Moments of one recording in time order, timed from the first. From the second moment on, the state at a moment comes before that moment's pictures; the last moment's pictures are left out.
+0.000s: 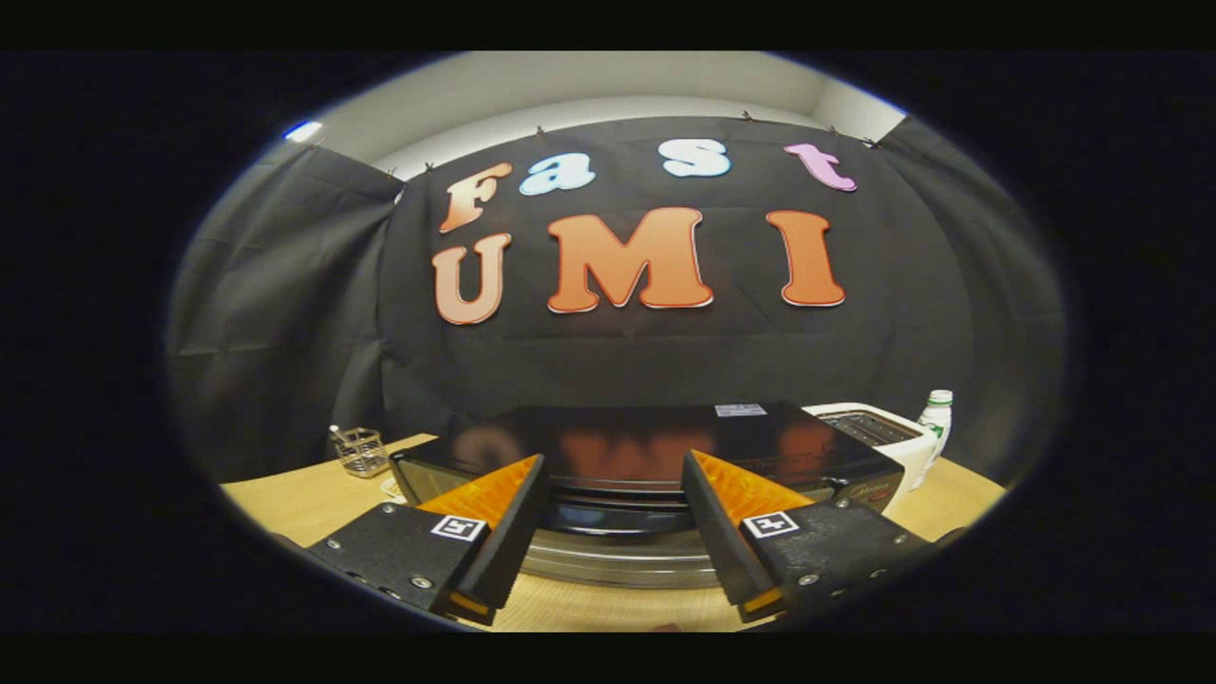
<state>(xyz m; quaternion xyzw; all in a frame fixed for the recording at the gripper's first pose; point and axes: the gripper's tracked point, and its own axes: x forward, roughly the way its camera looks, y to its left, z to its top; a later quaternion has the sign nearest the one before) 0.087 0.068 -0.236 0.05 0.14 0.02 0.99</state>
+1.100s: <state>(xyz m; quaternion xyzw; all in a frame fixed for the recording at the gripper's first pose) -0.047 0.086 -0.260 0.08 0.26 0.11 0.95</state>
